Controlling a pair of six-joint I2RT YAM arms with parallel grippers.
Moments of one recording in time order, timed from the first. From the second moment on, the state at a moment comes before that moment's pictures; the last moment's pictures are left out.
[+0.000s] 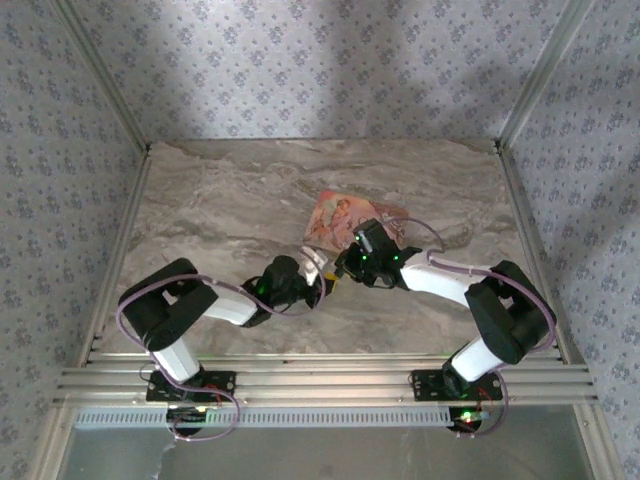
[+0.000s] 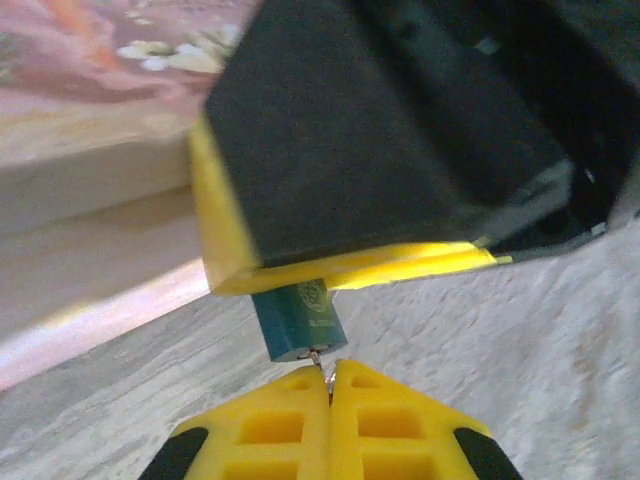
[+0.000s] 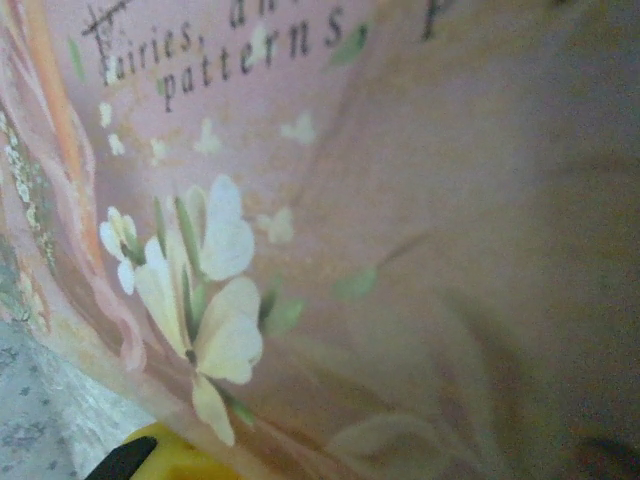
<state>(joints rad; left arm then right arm) -0.91 1.67 0.50 0.73 0.15 -0.16 0.66 1.54 0.78 -0.11 -0.18 1.18</state>
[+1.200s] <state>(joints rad) -1.06 1.65 0.51 0.65 -0.17 0.07 0.72 1.46 0.80 -0.22 -0.17 1.22</state>
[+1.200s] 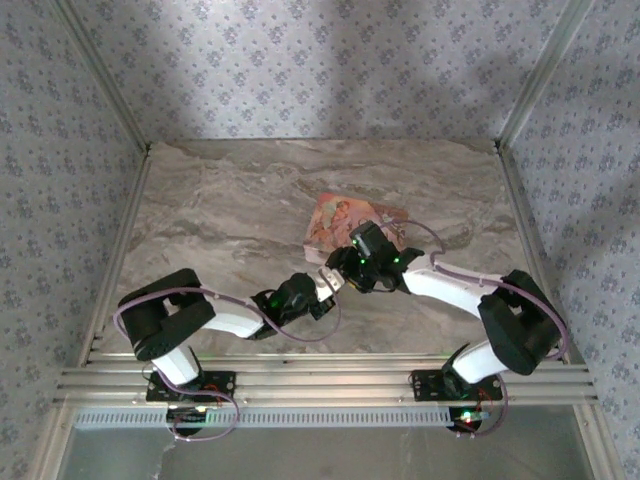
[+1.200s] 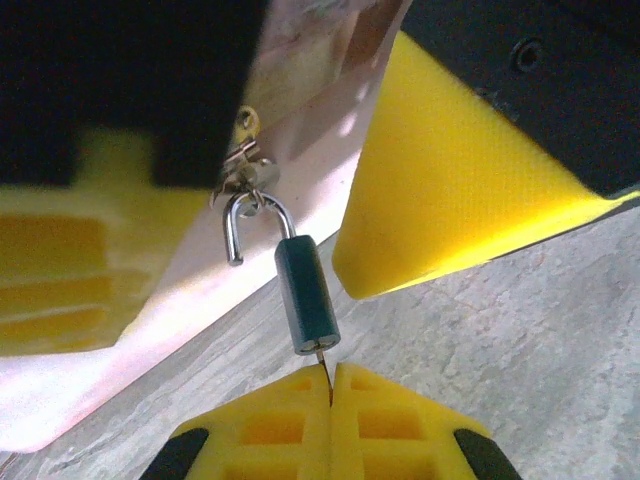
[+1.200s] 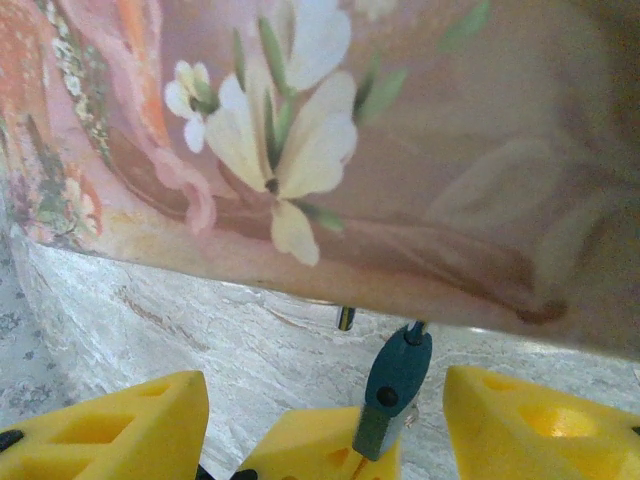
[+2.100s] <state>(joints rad) -1.05 1.64 0.46 0.70 -0.17 0.04 0.79 1.44 0.78 -0.24 -0.06 1.27</state>
